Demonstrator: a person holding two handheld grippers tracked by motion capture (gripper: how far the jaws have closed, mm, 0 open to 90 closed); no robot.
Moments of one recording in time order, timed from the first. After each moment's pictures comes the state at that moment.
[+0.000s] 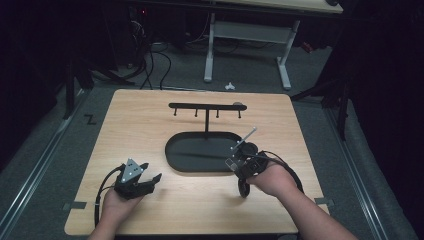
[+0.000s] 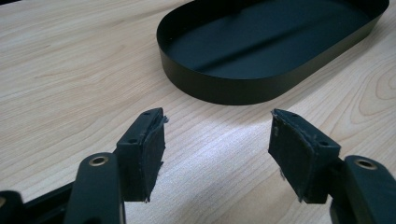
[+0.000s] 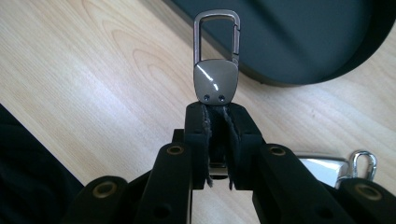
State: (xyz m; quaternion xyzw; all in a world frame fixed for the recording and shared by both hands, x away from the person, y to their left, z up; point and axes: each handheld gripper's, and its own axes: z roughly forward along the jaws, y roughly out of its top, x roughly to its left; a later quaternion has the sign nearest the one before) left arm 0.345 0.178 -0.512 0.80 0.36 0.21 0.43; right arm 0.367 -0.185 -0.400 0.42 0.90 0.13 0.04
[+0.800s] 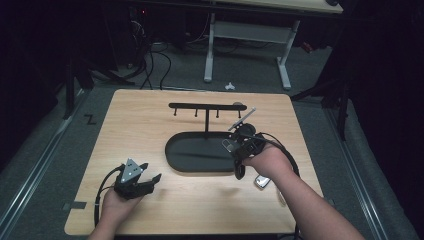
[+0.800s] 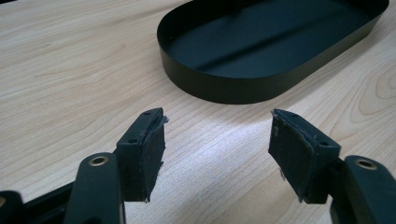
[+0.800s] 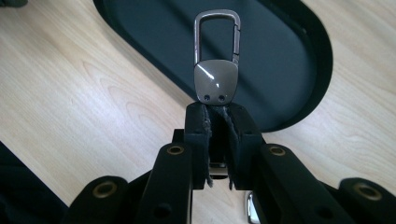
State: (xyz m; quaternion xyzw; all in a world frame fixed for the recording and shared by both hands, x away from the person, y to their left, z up) left arm 0.345 0.179 -0.512 0.80 0.36 0.21 0.43; right arm 0.398 -0.175 -0.364 0.43 0.89 0.16 0.07
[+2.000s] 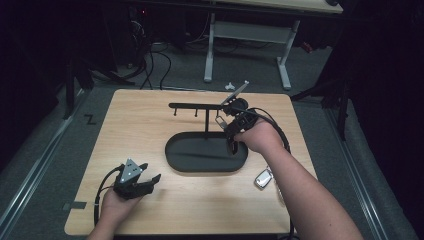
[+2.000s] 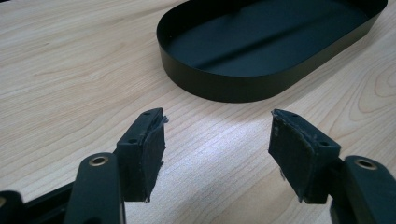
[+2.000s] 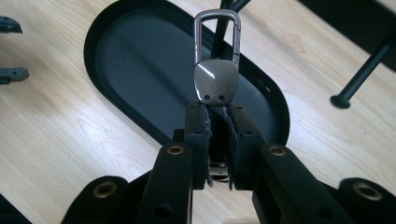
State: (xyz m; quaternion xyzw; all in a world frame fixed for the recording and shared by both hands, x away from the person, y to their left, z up) left arm 0.345 0.180 -0.512 0.80 0.36 0.21 0.43; right arm 0.444 -0.156 -0.326 0.44 0.88 0.17 0.10
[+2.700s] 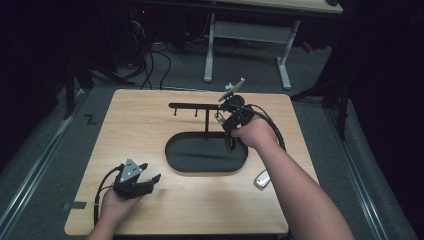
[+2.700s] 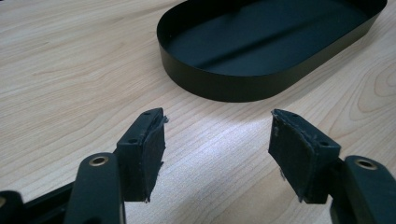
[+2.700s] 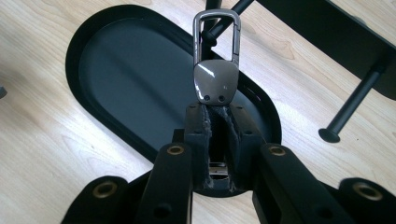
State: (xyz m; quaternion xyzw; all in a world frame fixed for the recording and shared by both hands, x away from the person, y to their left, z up) left arm 0.346 0.181 -0.513 0.80 0.36 0.20 0.43; right arm 0.461 -0.150 -0.334 0.45 0.87 0.17 0.11
